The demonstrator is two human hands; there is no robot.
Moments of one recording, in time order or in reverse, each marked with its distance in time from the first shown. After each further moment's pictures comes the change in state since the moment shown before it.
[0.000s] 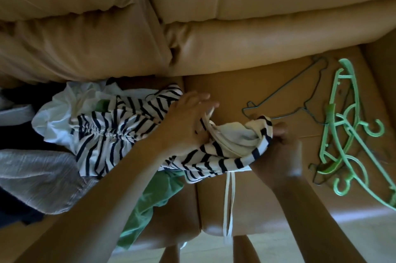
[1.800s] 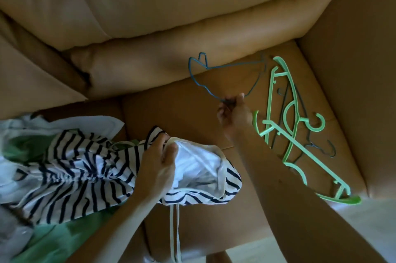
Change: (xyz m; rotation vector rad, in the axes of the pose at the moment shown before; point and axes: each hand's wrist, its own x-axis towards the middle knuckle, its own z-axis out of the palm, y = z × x) left_hand 0.057 0.106 0.127 -0.389 0.363 -0.259; right_hand 0.131 -0.110 -0.150 0.207 0.507 -0.158
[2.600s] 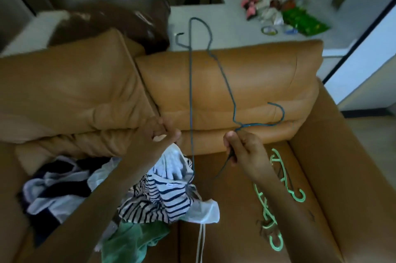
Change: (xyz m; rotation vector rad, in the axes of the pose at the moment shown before) left_hand -0.135 0.245 -0.319 -0.232 0.251 0.258; right_hand -0.402 -0.119 0.116 -1.049 -0.792 -1.022
